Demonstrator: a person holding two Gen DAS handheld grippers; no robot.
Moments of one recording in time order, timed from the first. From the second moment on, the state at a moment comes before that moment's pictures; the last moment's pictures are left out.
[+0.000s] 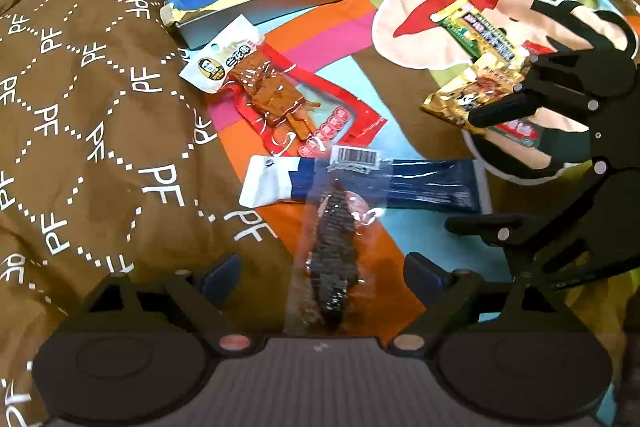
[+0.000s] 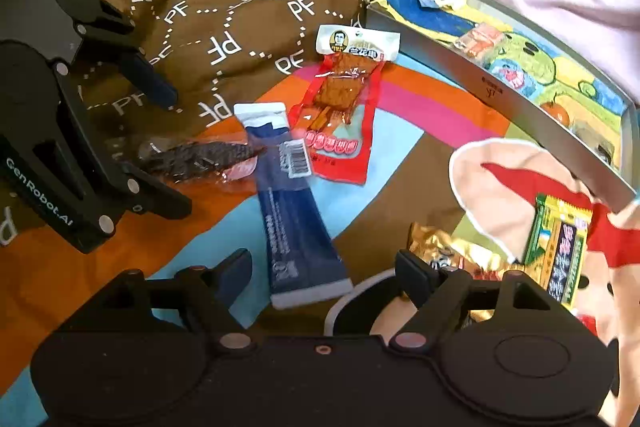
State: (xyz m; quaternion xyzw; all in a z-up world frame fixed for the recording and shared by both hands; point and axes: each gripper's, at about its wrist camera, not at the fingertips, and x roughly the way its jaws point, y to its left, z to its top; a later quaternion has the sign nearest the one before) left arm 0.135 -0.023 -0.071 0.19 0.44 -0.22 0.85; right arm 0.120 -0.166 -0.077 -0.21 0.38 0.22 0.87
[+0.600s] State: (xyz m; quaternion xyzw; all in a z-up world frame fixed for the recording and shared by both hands) left arm 0.146 -0.014 -0.076 0.17 0.47 -0.22 0.84; right arm 0.131 -0.154 -0.087 -0.19 0.39 0.23 0.87
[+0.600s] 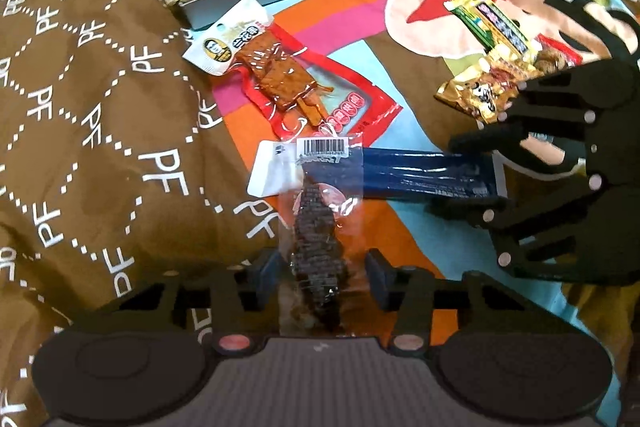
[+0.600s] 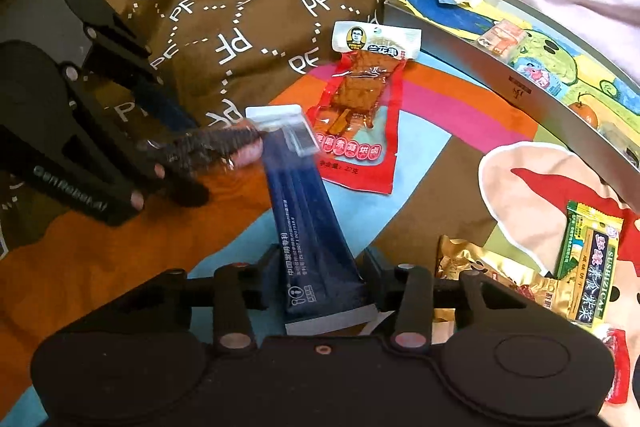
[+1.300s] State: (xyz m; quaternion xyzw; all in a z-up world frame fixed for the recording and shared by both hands) left arm 0.139 -0.008 -0.050 0.08 0.38 -0.15 0.91; right arm 0.095 -0.128 -0.100 -0.42 0.26 0.14 0.86
